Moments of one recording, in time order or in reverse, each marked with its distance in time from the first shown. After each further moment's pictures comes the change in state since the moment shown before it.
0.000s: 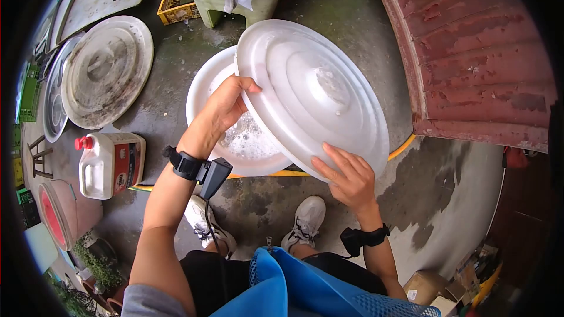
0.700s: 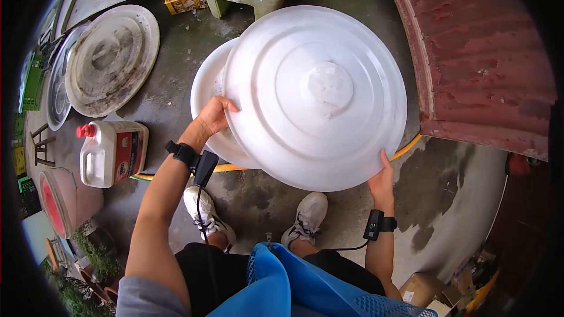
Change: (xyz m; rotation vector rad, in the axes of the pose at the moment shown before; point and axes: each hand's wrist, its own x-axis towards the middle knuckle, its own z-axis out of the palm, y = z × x) left_hand 0.022 -0.071 -0.110 -0.161 0.015 -0.203; right_hand -0.094 0.084 0.039 1.655 0.561 1.403
